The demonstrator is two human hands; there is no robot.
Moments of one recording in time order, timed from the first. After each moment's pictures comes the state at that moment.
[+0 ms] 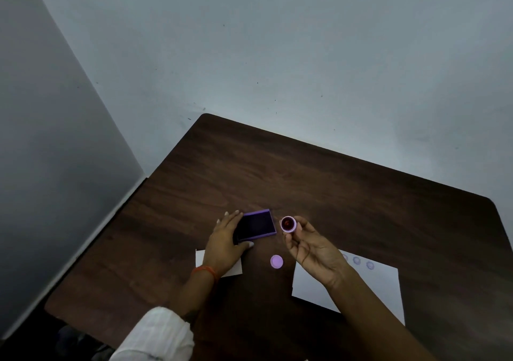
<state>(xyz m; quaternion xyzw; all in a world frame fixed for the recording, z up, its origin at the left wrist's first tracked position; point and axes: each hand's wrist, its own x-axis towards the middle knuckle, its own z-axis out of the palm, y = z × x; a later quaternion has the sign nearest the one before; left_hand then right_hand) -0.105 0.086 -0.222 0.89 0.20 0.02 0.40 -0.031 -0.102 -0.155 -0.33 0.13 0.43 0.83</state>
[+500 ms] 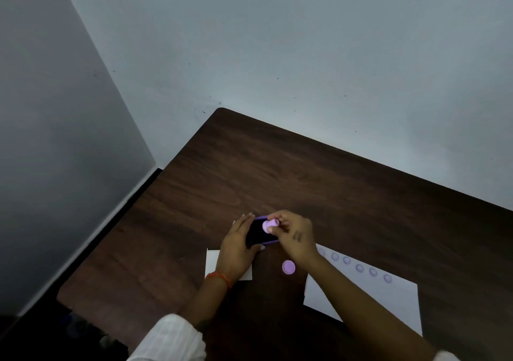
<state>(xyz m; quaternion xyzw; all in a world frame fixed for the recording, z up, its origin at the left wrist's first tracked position) -0.107 0.083 -0.228 0.86 0.23 0.06 0.44 -0.020 -0.033 -0.178 -0.86 -0.22 0.17 0.43</state>
